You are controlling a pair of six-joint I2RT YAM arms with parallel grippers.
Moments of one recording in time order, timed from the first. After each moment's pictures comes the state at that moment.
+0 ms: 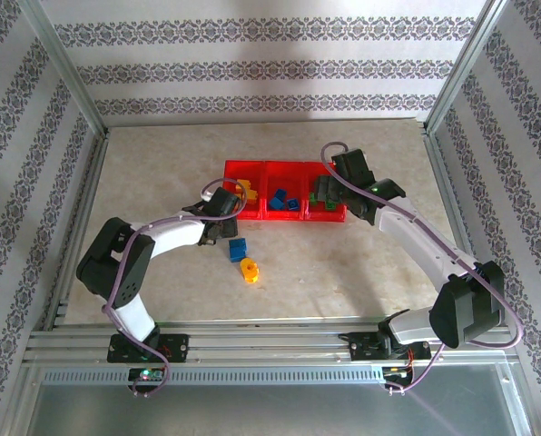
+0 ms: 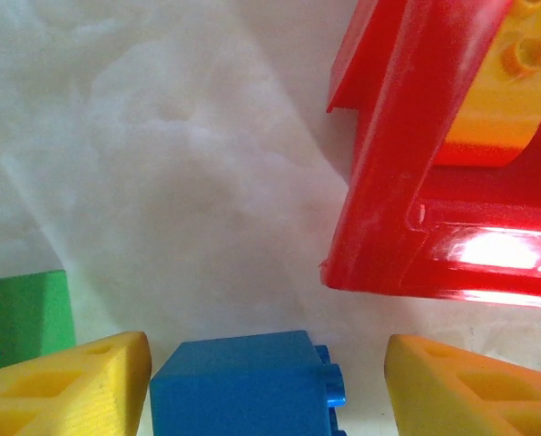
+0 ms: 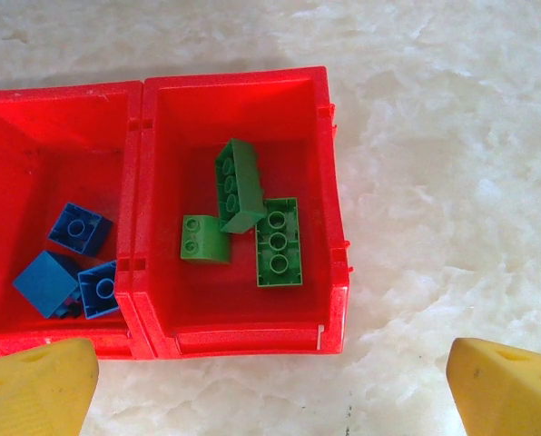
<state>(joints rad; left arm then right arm) -0.50 1.71 0.93 -0.34 -0.29 -0.59 0.41 1.39 1.16 -0.65 0.26 0.44</state>
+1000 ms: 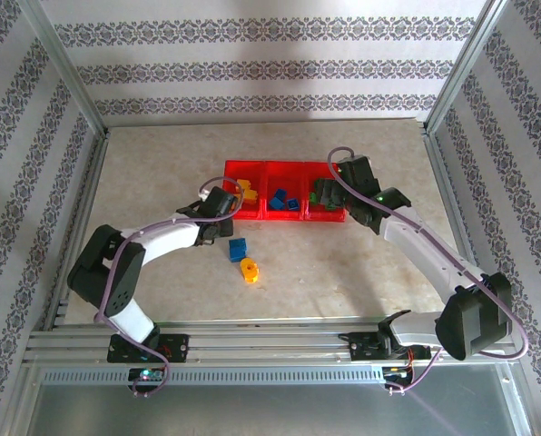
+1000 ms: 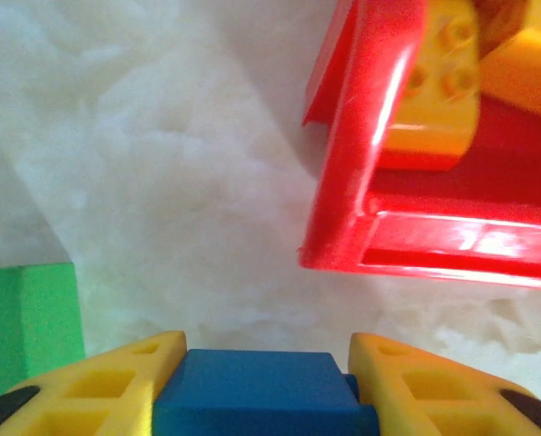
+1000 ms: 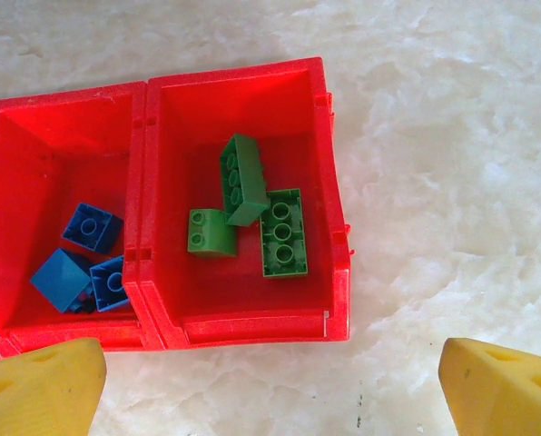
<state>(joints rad) -0.50 1.62 0.91 -0.34 -0.26 -0.58 0.41 1.31 1.08 -0.61 0.24 0.49</state>
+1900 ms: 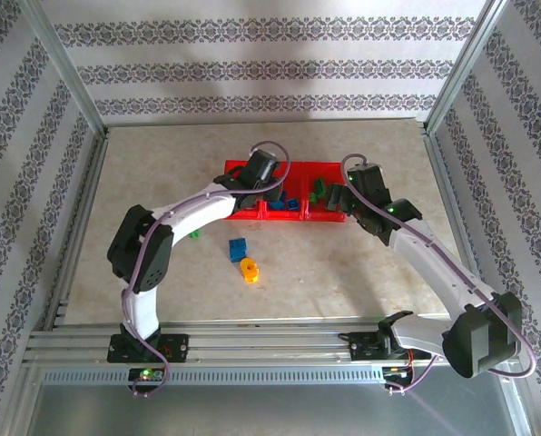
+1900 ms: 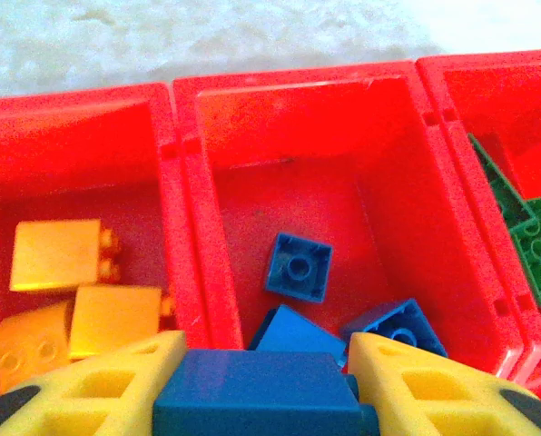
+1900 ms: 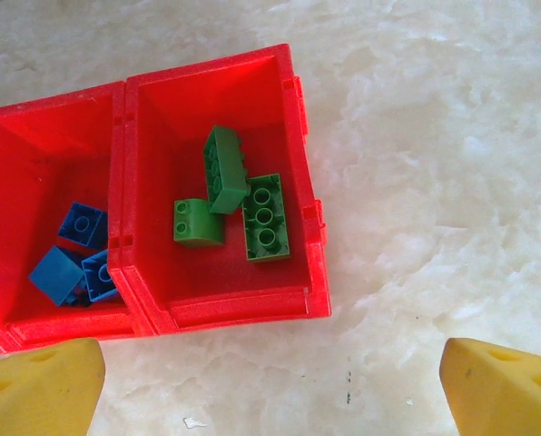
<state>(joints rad) -0.63 1.92 1.47 -0.35 -0.20 -0.40 0.37 1.20 0.99 -0.60 0.22 0.53</state>
